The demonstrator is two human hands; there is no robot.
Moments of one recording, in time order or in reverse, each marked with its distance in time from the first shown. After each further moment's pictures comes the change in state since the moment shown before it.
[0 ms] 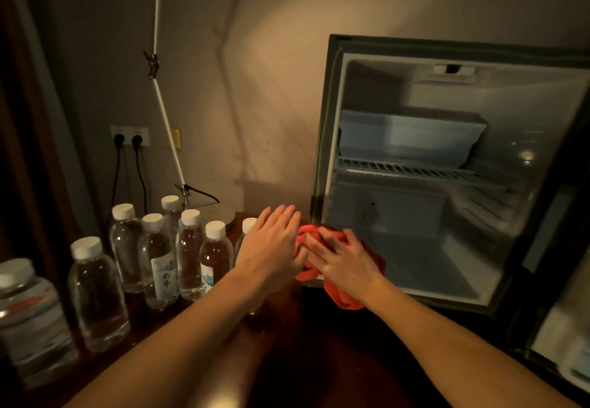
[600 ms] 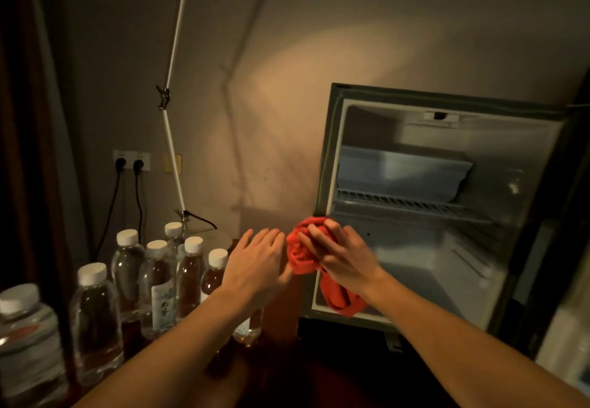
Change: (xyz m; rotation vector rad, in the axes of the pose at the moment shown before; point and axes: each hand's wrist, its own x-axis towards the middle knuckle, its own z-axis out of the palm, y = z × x) left_hand -0.001 -0.019 -0.022 0.015 0.039 -0.065; right_hand 0.046 0.048 -0.027 -0.052 0.128 0.005
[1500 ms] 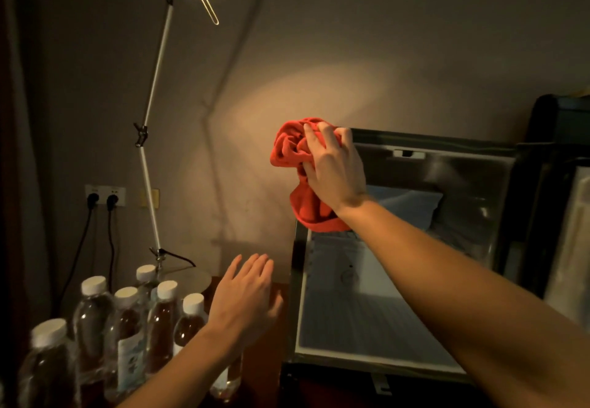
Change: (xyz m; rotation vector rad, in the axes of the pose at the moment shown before) left_hand 0.018 0.008 -0.002 0.005 0.109 0.051; right_hand 0.142 0.121 -0.090 0.059 0.212 0.508
